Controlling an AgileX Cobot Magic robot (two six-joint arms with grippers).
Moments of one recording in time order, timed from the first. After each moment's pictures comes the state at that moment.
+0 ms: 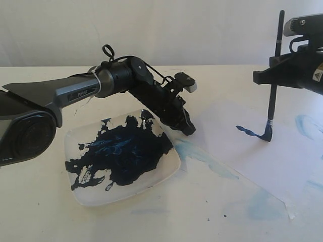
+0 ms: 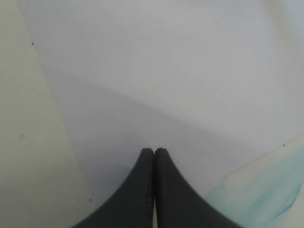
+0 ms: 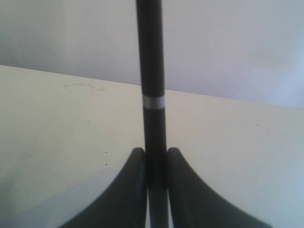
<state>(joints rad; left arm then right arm) -0.59 2.52 -2.17 -0.74 0.93 0.97 0.18 1.54 -0.80 -0.35 -0.33 0.19</state>
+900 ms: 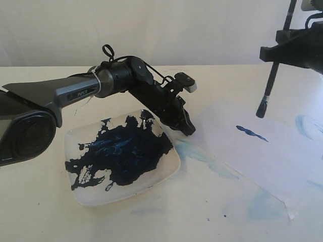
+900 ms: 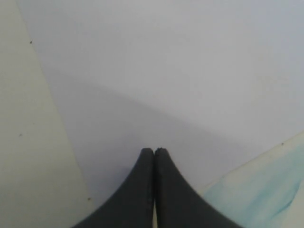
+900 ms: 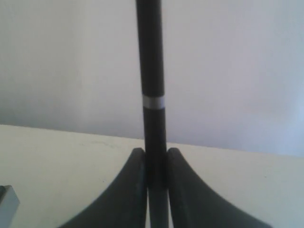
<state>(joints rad) -0.59 2.52 -2.17 -0.74 0.93 0.97 0.17 1.46 -0.80 -0.36 -0.45 0.28</state>
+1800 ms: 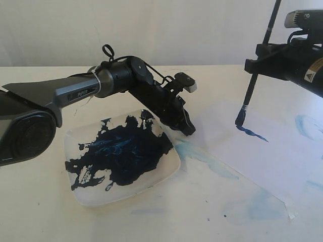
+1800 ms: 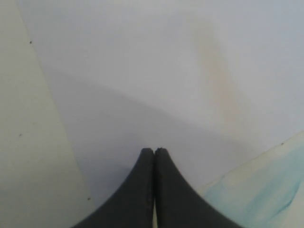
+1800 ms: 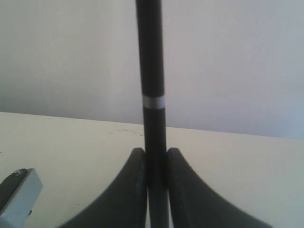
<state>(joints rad) -0.59 2.52 -2.17 -0.74 0.93 0.97 0.17 1.60 -0.80 -0.47 -0.60 0.40</state>
